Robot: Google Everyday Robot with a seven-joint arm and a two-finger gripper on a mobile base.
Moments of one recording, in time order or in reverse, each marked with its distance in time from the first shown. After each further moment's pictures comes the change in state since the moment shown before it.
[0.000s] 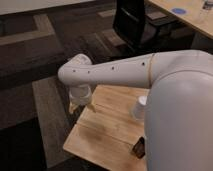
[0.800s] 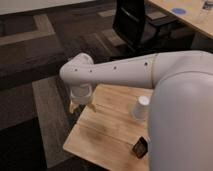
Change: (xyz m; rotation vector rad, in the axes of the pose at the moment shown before) arm -0.001 -0.012 -0.015 -0.108 -0.002 -0.025
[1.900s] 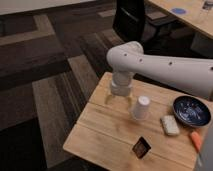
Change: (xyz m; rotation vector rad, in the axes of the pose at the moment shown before) arm 0.009 -0.167 -0.056 0.093 0.016 0.272
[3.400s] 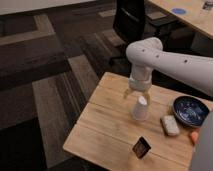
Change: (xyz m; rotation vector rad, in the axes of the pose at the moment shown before) arm -0.043 -0.093 0.000 0.088 -0.008 0.268
